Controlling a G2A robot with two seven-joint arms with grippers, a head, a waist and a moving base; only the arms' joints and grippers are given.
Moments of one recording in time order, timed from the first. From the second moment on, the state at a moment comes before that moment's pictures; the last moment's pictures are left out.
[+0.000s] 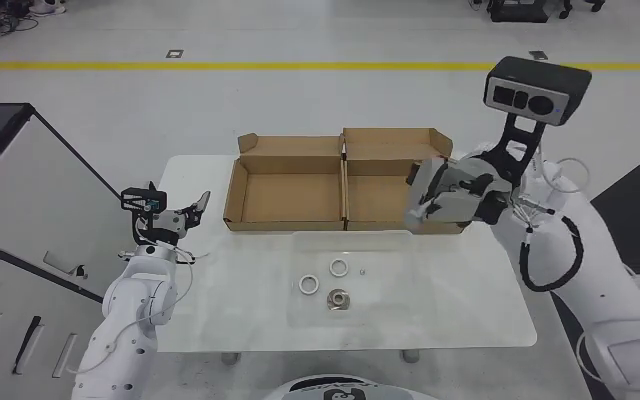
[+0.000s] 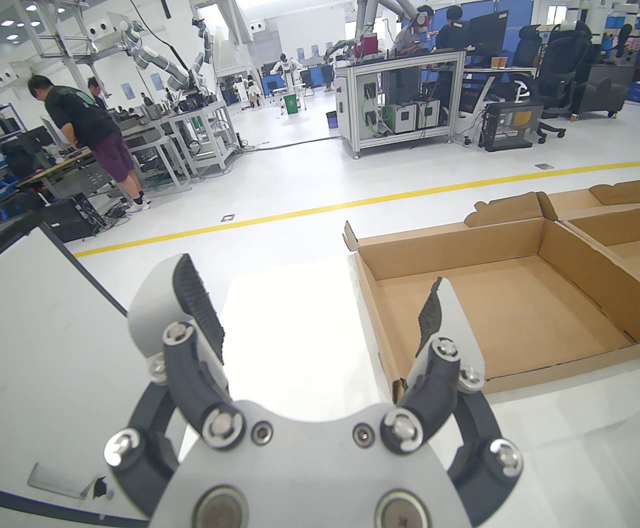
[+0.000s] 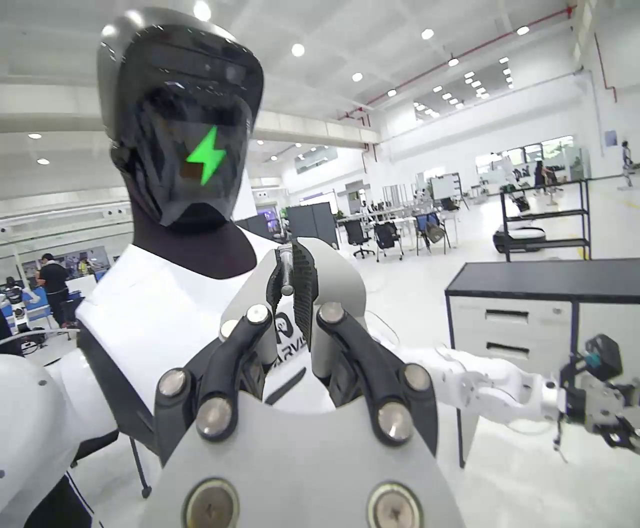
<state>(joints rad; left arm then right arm) 1.73 -1.15 -1.60 -1.80 1.33 0.00 0.00 -0.86 -0.89 0.97 -1.90 0.93 -0.85 0.97</state>
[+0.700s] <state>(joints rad) 1.73 -1.15 -1.60 -1.80 1.33 0.00 0.00 -0.90 -0.94 0.98 -1.95 1.08 -0.86 0.96</state>
